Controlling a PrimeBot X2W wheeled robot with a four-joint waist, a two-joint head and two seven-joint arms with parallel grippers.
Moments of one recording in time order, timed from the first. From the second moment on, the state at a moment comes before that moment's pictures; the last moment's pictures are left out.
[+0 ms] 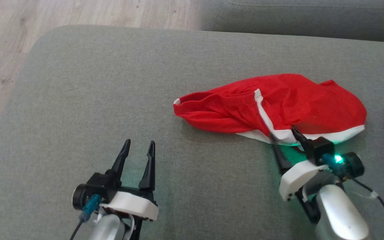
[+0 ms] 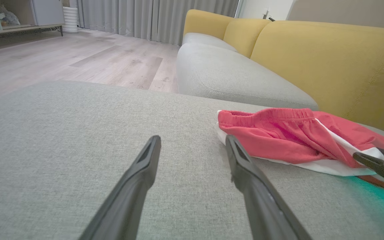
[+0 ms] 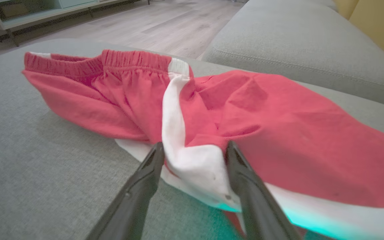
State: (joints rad) left arm -0.17 0.05 -0.35 0.41 -0.33 -0.04 -0.26; right arm -0.24 -0.06 0.14 0.52 -0.05 0.13 -0.09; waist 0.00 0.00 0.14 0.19
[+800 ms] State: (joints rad) left arm -0.23 0.05 -0.42 0.39 -0.39 -0.04 -0.26; right arm -0.69 -0.28 0.11 0.44 -0.09 0.13 0.06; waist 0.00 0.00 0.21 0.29
